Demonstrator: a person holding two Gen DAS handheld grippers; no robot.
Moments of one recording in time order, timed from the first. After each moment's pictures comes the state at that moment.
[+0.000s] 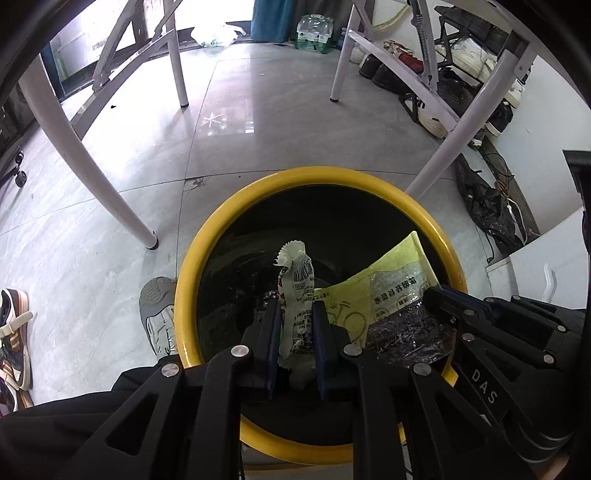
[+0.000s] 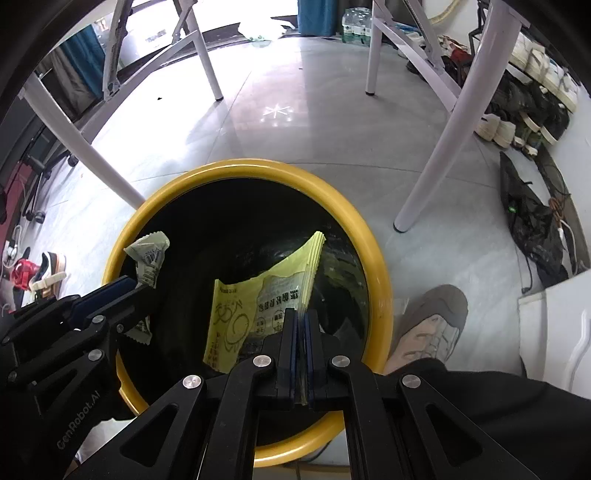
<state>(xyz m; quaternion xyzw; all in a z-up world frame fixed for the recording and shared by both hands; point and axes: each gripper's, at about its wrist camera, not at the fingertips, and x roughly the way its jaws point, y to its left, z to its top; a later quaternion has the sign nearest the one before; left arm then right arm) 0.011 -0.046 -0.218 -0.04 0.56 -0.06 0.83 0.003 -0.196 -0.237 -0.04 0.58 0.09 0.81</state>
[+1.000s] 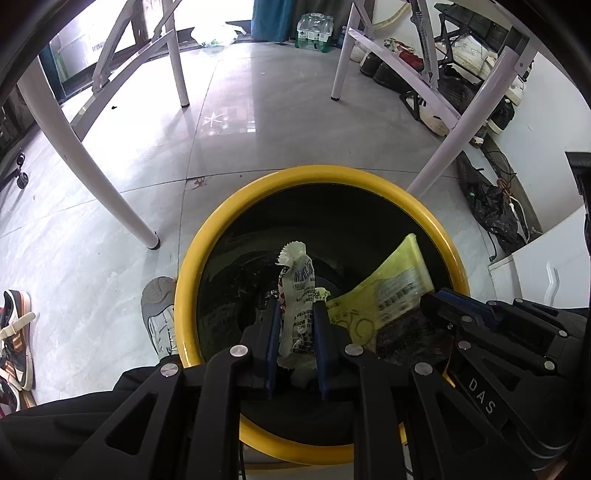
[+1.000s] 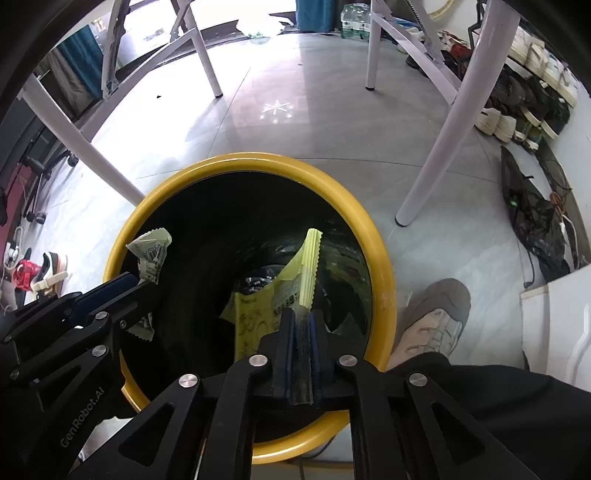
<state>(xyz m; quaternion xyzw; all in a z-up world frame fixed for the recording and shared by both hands) 0.014 -0.052 -0.219 -0.03 0.56 -0.06 0.83 0.000 -0.194 -0.239 -0.03 0.58 0.09 0.81</state>
